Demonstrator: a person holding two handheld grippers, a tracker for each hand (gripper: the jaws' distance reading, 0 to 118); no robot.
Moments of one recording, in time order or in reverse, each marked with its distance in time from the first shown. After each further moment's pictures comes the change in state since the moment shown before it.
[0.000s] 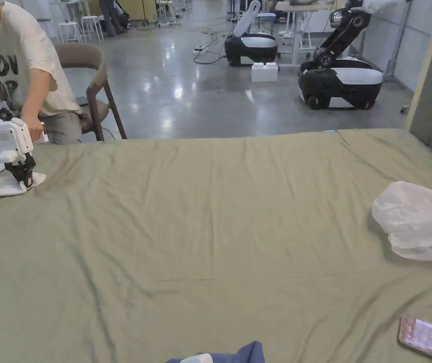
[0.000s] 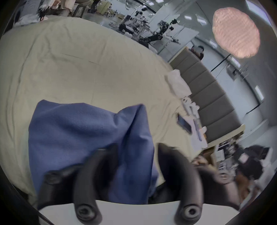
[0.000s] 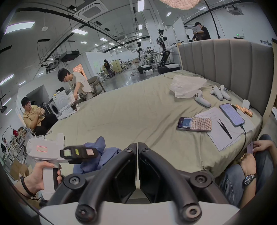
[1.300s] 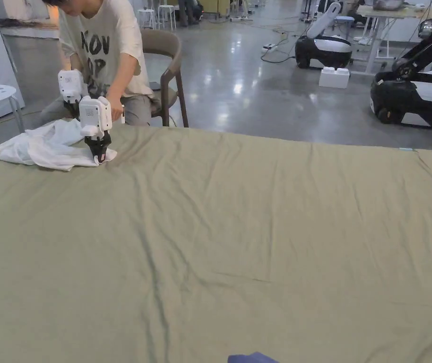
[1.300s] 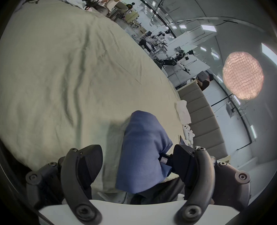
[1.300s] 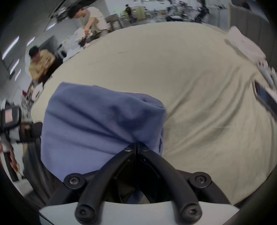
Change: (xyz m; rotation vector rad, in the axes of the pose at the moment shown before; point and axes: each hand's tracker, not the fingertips) left arm -0.121 -0.014 0.096 0.156 0.001 0.252; right arm -0.066 -0.070 -0.221 -0.549 0.142 0.118
